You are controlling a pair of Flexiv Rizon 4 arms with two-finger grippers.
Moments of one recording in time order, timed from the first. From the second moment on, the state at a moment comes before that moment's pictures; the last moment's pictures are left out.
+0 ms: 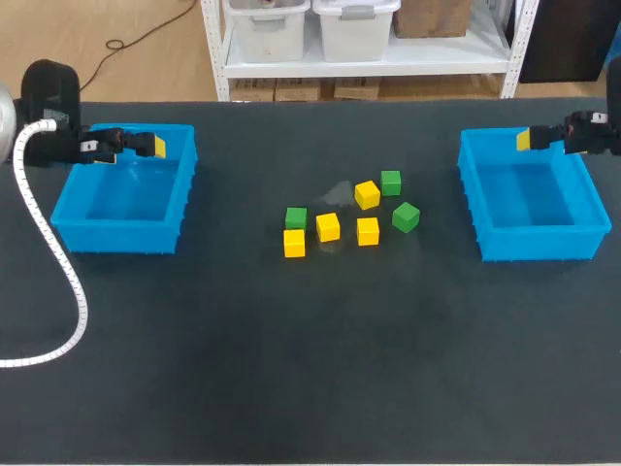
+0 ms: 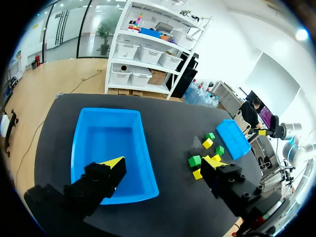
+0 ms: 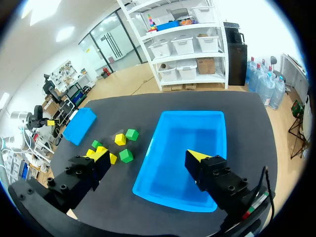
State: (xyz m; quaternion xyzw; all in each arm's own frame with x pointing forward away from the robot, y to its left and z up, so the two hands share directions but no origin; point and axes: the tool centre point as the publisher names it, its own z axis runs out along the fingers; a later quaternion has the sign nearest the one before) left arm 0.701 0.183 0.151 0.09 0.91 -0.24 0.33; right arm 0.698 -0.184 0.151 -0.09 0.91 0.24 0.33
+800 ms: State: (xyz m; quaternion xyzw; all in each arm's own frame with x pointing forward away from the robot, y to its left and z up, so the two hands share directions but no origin) left arm 0.701 0.183 0.151 0.09 0.91 -0.24 0.33; right arm 0.698 -0.183 0.152 -0.09 0.91 0.24 0.33
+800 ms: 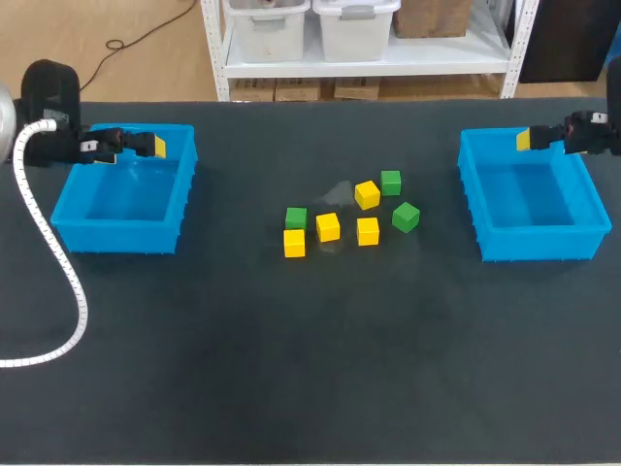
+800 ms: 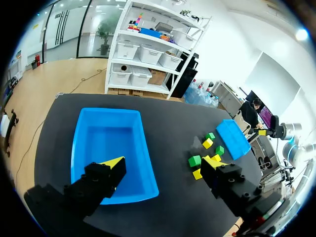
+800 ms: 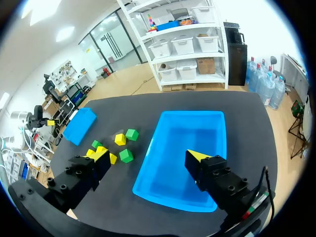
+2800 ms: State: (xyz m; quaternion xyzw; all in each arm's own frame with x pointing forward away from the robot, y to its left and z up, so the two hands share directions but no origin) left arm 0.701 0.183 0.151 0.09 0.91 -0.24 0.33; right arm 0.715 -0.038 0.003 -0.35 0.93 0.04 0.11
